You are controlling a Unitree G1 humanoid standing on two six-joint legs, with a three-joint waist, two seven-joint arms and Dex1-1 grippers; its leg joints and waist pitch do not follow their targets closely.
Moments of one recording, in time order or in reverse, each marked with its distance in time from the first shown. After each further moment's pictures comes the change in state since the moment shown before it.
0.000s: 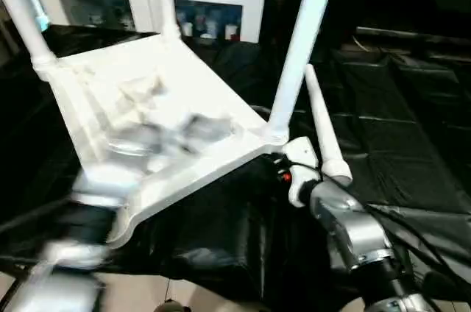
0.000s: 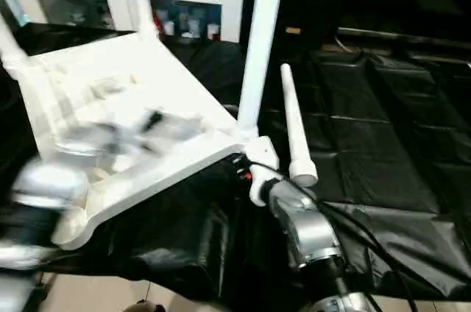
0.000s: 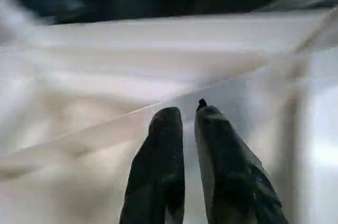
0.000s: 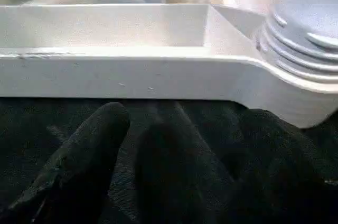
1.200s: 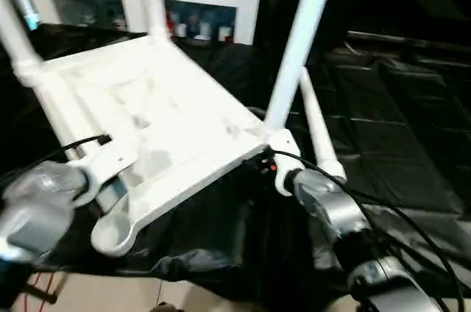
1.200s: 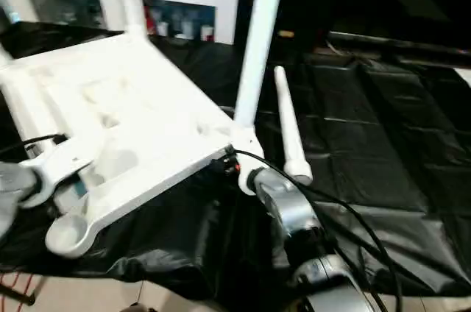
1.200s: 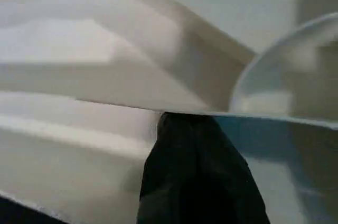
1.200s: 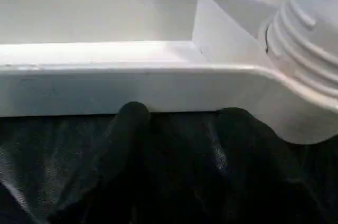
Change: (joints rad) left arm 0.319 0.361 -0.155 -0.287 0.092 0.247 -0.294; right arm -0.219 0.052 0.012 0.356 -0.034 -0.077 -0.040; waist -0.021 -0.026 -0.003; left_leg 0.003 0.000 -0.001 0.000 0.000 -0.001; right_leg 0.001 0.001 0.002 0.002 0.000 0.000
